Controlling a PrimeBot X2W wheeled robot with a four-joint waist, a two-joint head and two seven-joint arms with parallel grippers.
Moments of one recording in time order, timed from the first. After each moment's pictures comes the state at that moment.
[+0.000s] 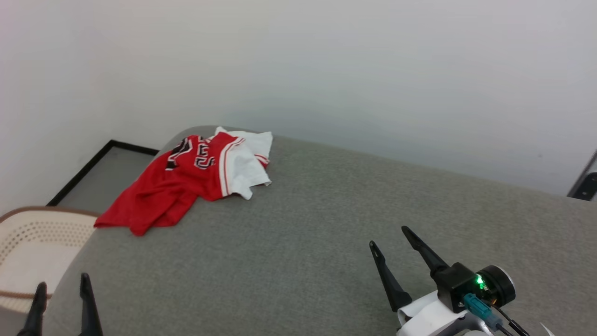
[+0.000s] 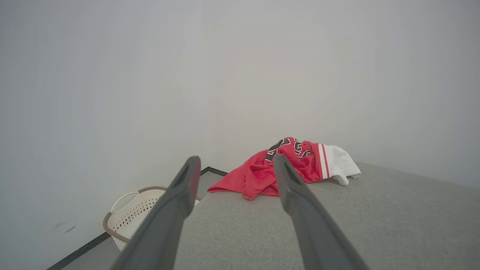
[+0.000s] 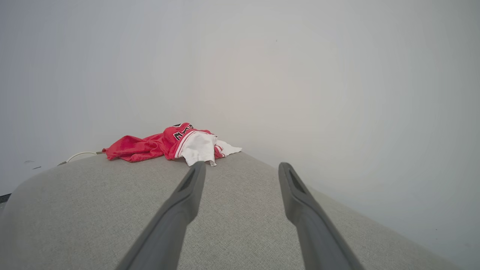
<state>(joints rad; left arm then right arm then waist) 0.13 0.13 0.34 0.06 -0.11 -0.12 -0.26 -0.15 -0.05 0.31 0.29 0.04 0.13 -0.26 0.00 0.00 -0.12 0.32</state>
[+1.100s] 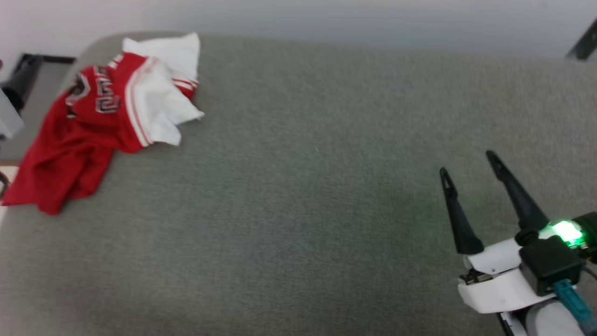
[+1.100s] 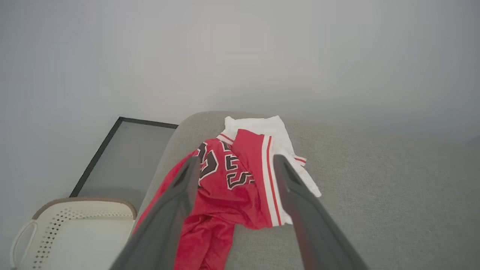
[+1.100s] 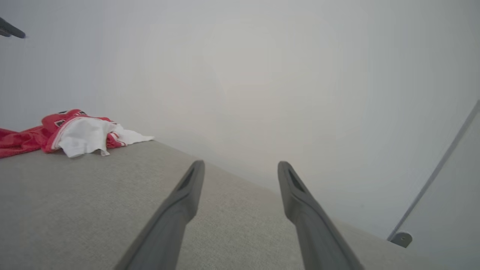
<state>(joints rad) -0.90 0.71 -0.22 0.57 -0.81 -0.13 0.45 -0.15 -0.12 0.13 -0.12 -0.10 0.13 -0.22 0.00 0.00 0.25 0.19</state>
